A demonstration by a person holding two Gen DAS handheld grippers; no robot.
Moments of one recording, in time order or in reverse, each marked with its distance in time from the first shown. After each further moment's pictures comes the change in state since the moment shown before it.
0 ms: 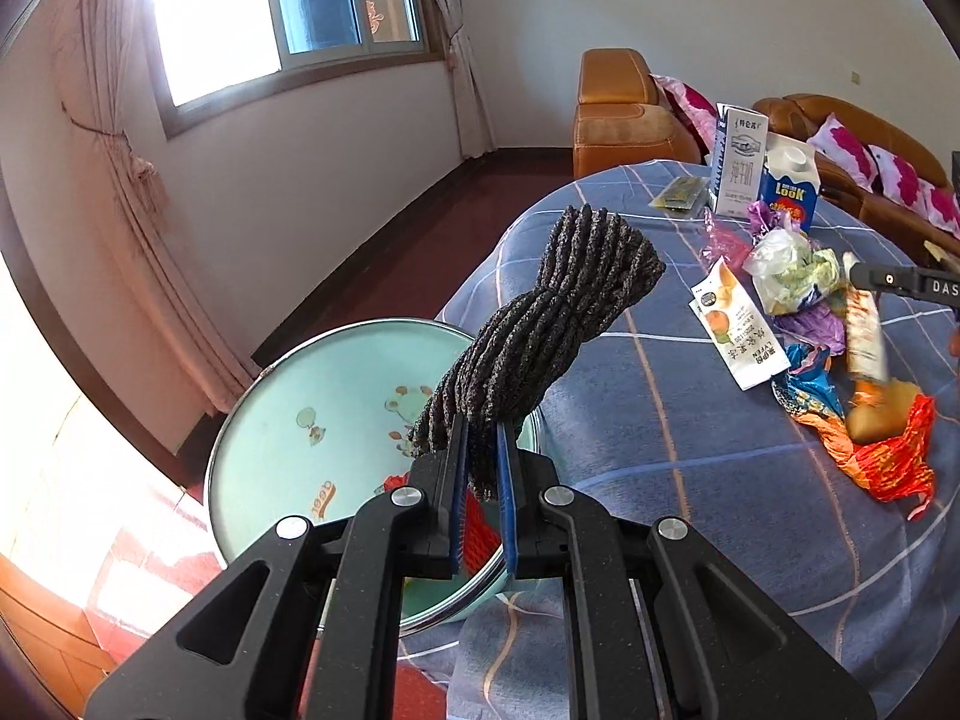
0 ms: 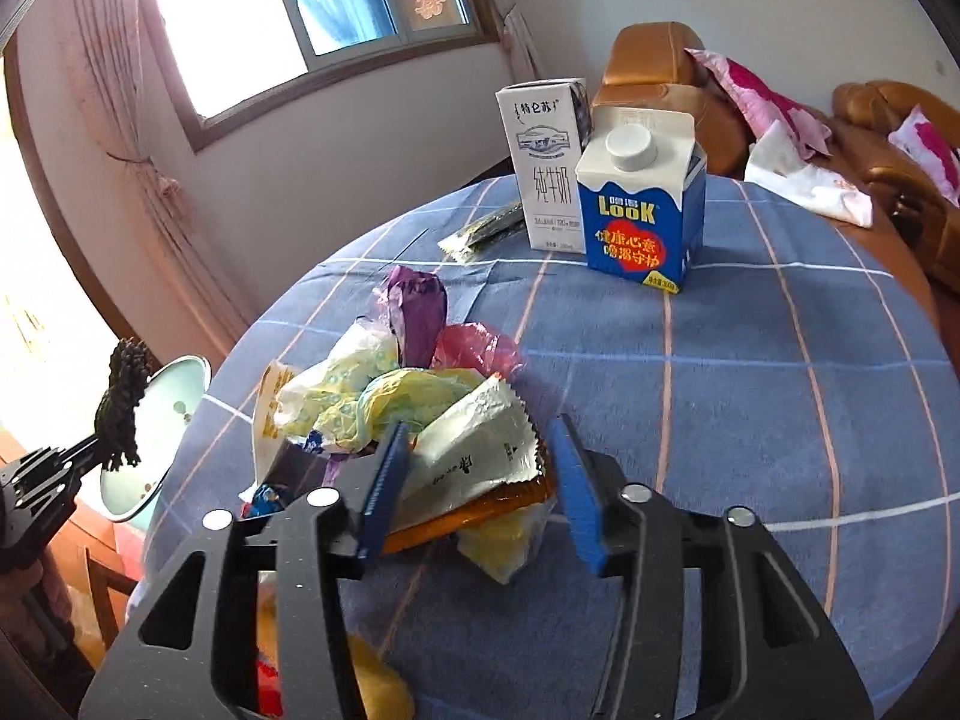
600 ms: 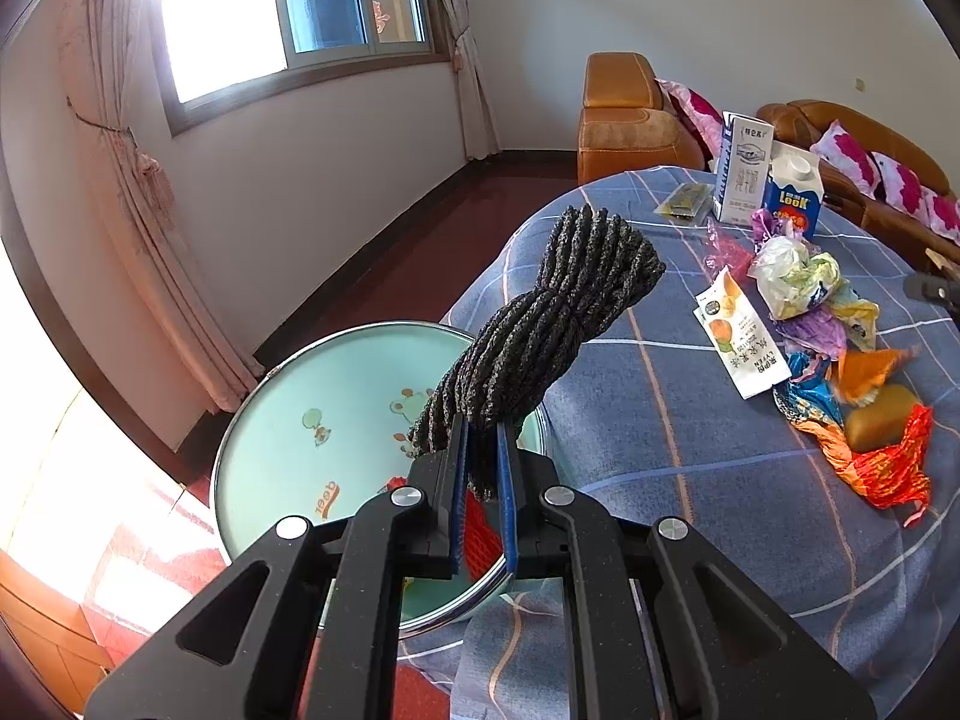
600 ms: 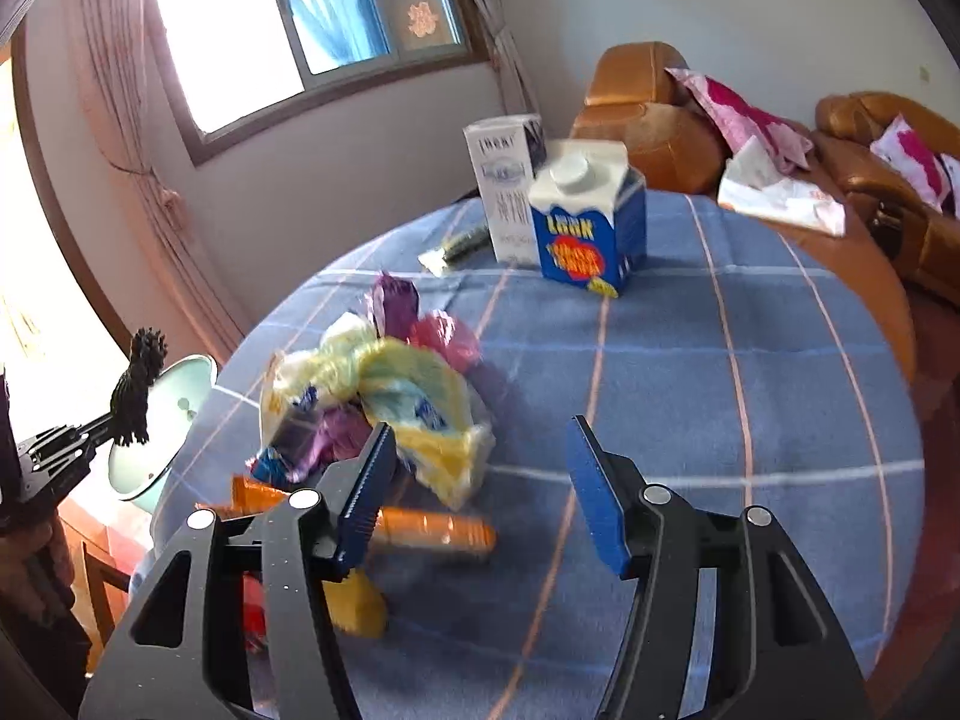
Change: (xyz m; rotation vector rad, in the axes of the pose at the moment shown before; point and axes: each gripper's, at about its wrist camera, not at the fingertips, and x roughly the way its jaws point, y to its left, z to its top) left arm -0.004 0.003 0.003 -0.009 -0.005 0.007; right arm -0.045 -0.010 -0.009 -0.043 -0.043 -0.025
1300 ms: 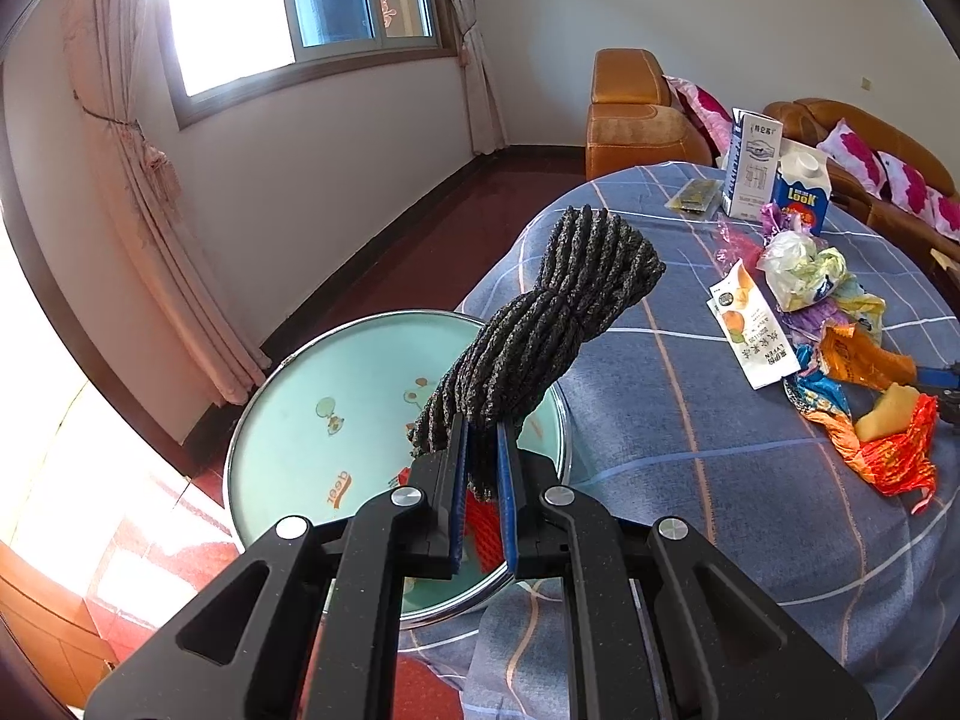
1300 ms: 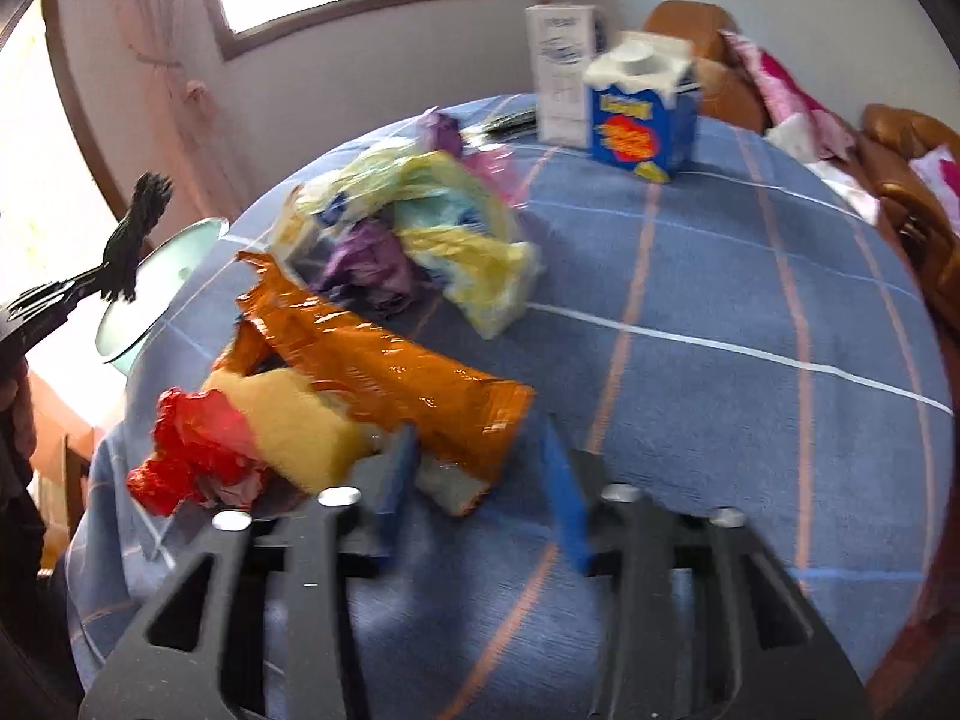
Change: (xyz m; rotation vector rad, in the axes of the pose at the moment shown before) left arm 0.000 0.010 -0.005 -0.013 0.014 0.012; right arm 0.016 0.019 -0.059 -0.098 0.187 0.037
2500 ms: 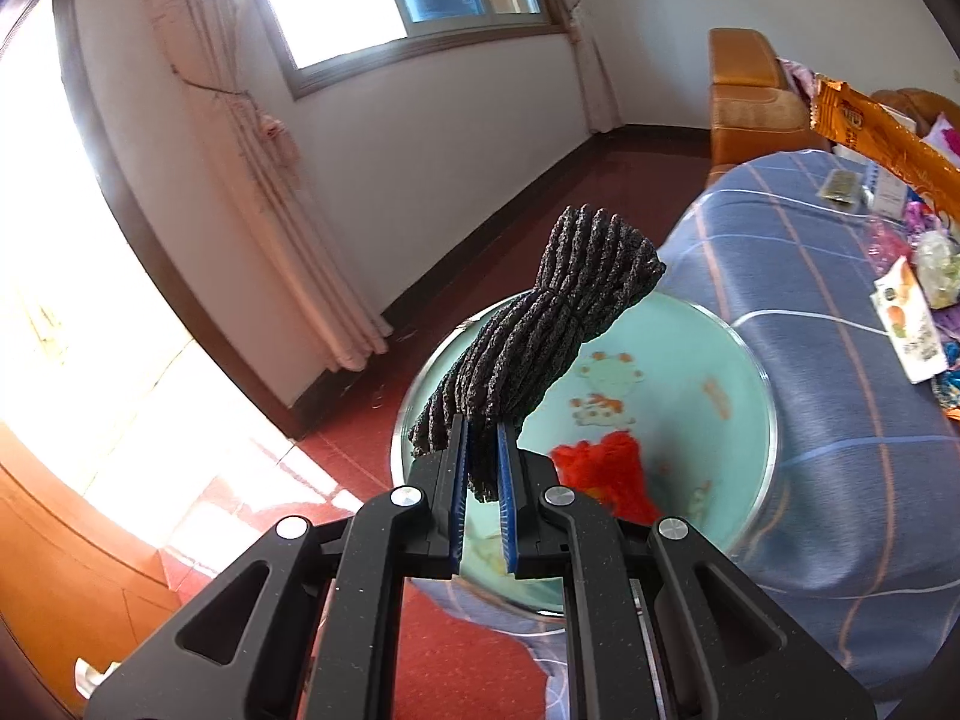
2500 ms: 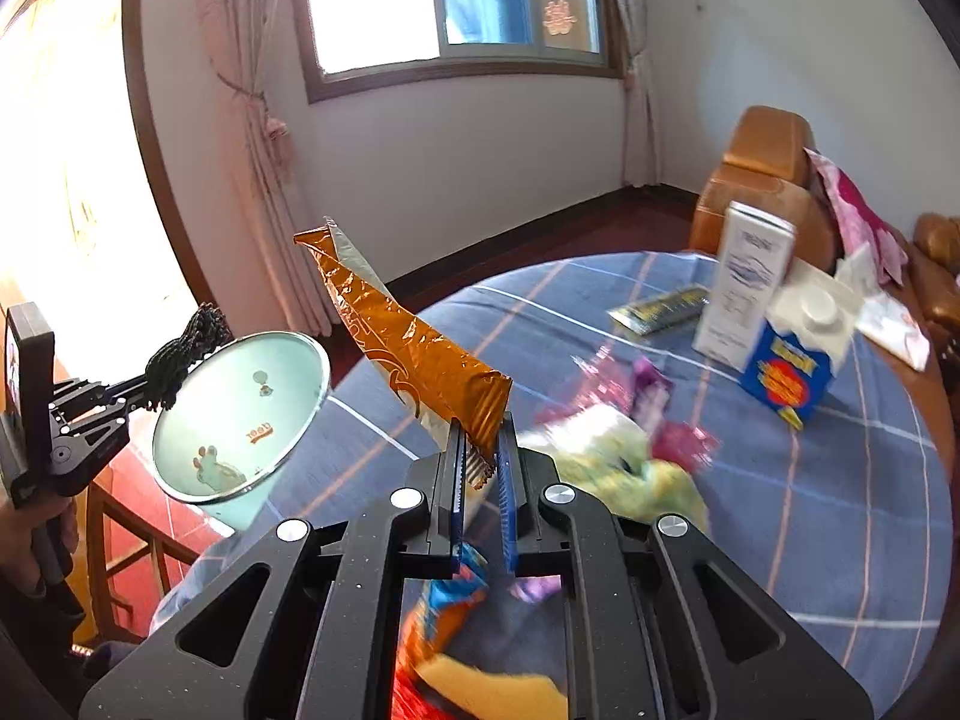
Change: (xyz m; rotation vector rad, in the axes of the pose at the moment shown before) left arm 0.005 0.066 -0.008 -0.056 0.065 0.302; right arm 0.014 0.105 0.118 -0.170 -0.163 0.057
